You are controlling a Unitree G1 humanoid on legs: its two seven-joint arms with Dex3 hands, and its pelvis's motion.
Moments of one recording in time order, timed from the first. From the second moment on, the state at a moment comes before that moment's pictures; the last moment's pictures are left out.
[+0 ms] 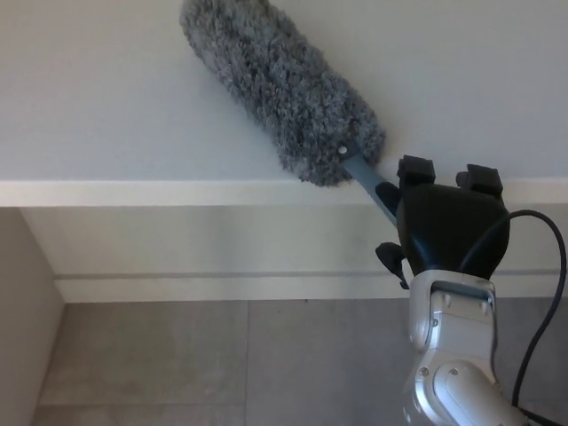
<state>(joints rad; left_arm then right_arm) 0.38 0.02 0.34 1.15 -0.10 -0.52 0.28 -0.39 -0.08 0.50 0.11 -1.33 0.74 0.03</state>
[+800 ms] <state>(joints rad) 0.41 0.02 0.35 1.15 -0.10 -0.55 0.26 -0.46 -0.13 0.49 0.16 -1.22 0.63 -0.01</state>
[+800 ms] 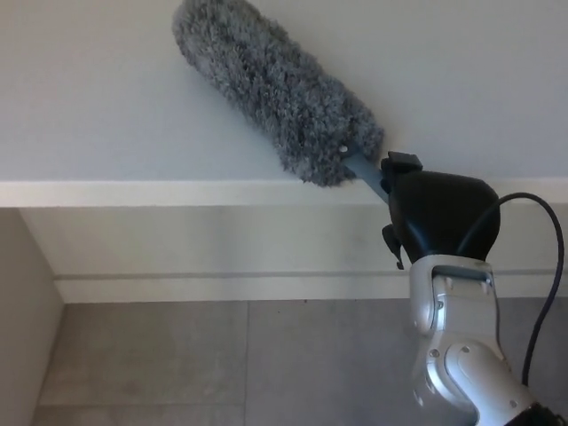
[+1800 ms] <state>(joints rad) 0.44 0.02 0.34 1.16 -0.10 -0.58 0.24 -0.43 -0.13 0.38 0.21 -1.07 0.59 -0.05</state>
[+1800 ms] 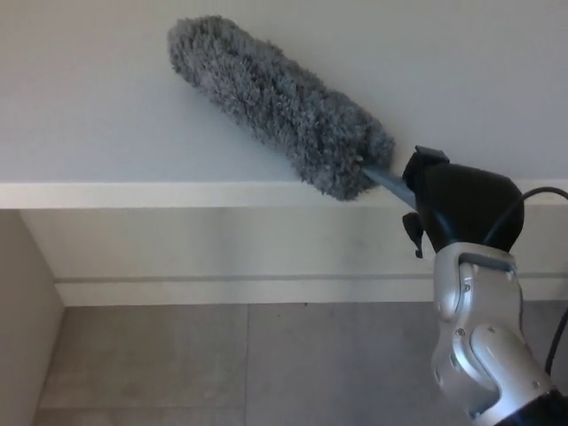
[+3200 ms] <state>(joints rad) 0.42 0.07 0.34 1.15 -0.10 -0.58 0.25 -0.28 0.09 -0.05 0.01 -0.40 0.28 -0.12</state>
